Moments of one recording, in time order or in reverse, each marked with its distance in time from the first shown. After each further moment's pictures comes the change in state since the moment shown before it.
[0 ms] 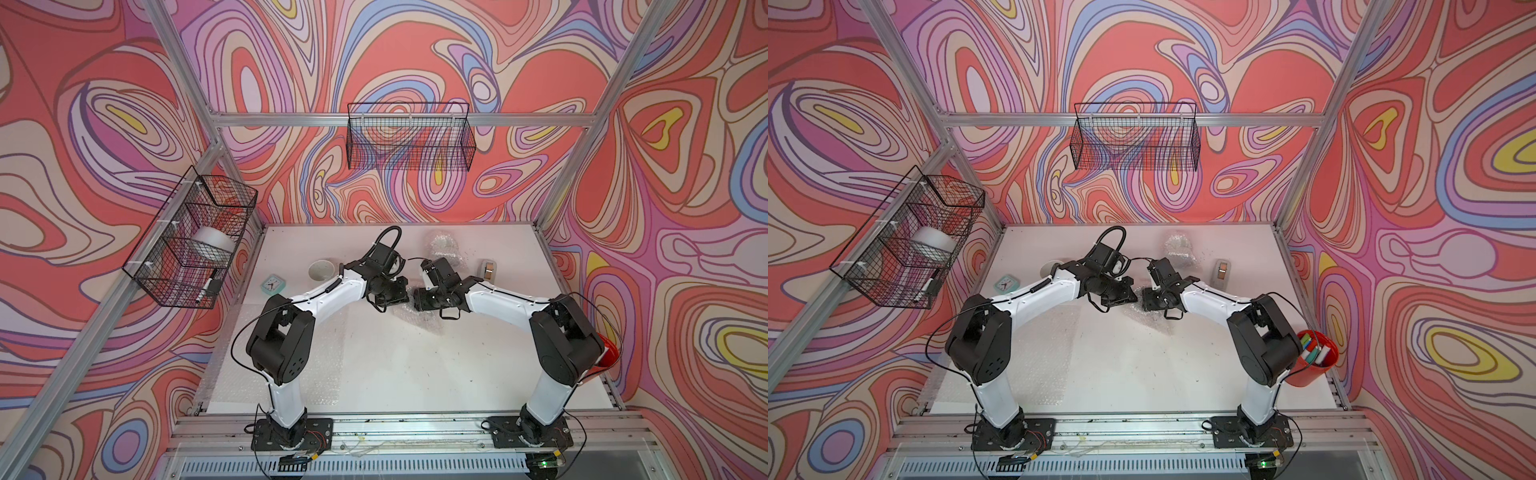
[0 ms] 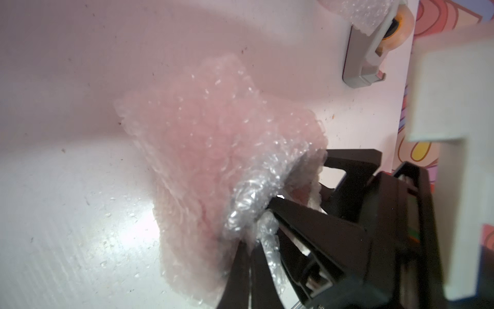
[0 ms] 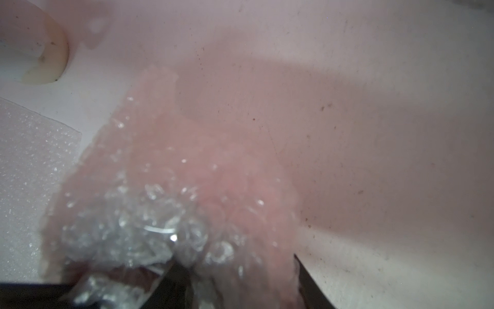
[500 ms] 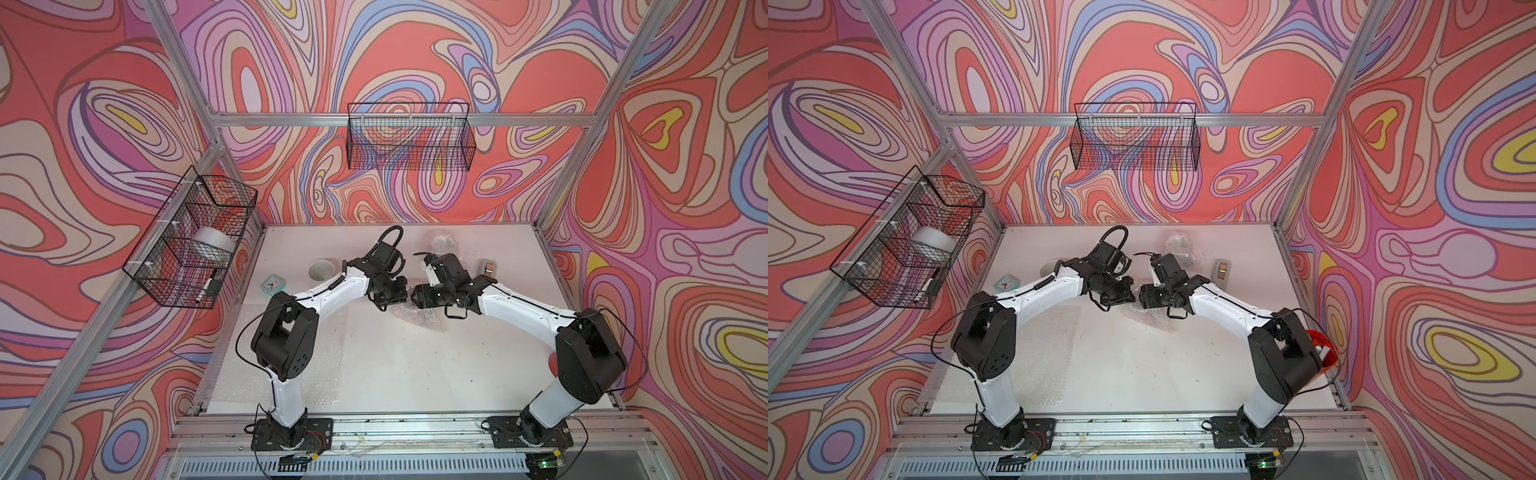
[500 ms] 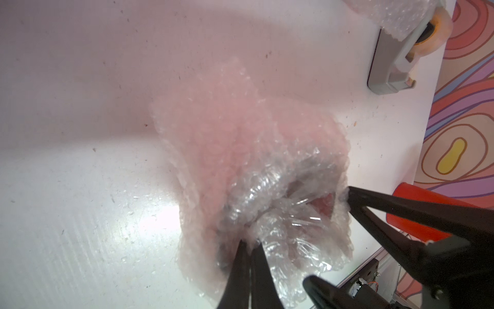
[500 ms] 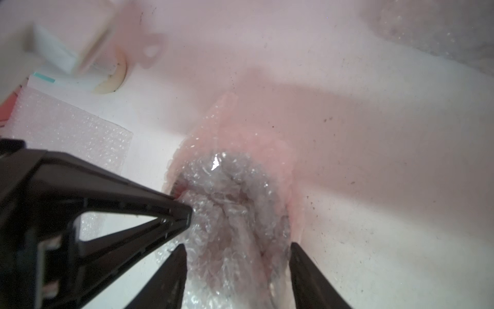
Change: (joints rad) left arm -0.004 0.032 0.041 -0.048 -0.049 0.000; right arm 0.008 -0.140 -0.009 -0.051 -0.021 -0.009
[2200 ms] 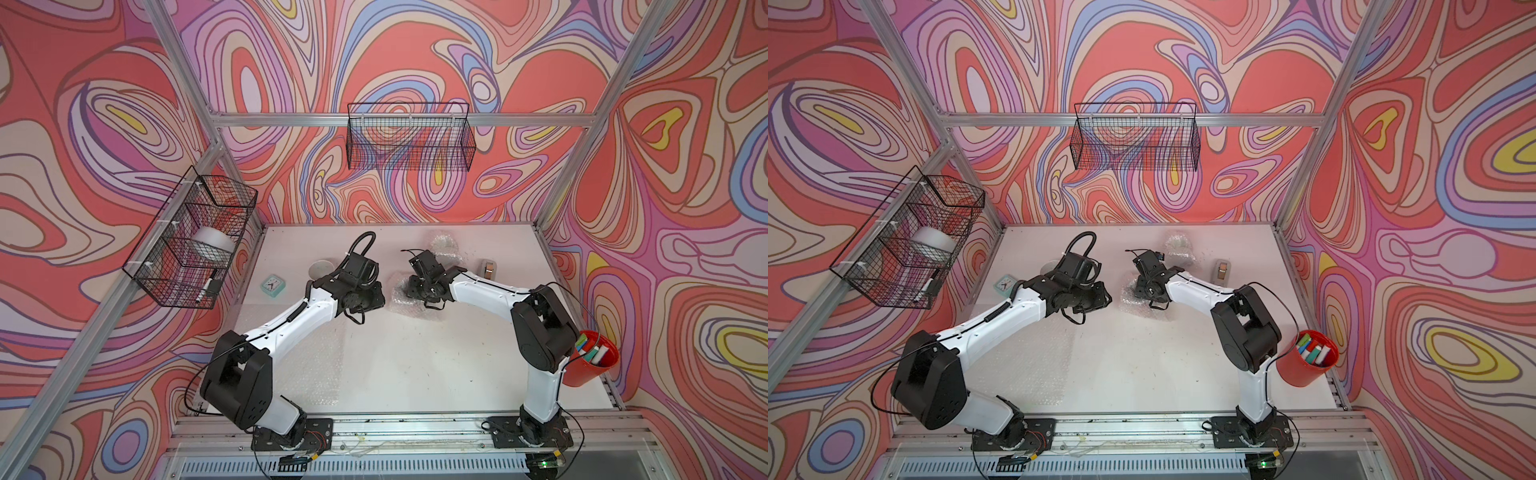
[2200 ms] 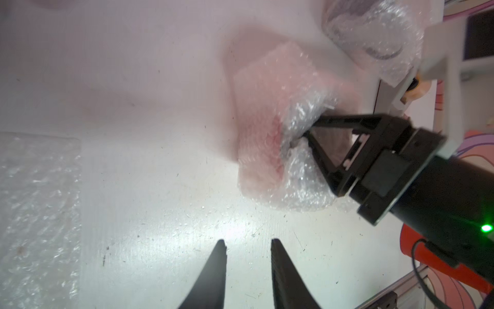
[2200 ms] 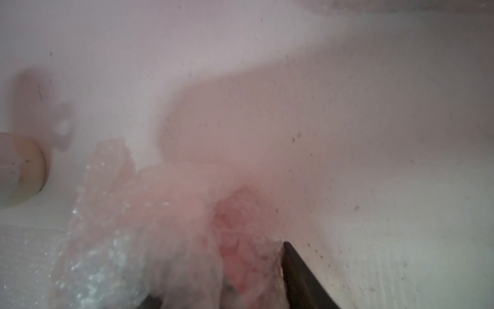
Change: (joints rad) left arm 0.055 -0.363 -0.339 0.087 -0.142 -0.054; right arm 0.025 0.306 0.254 -0.047 0.213 0.378
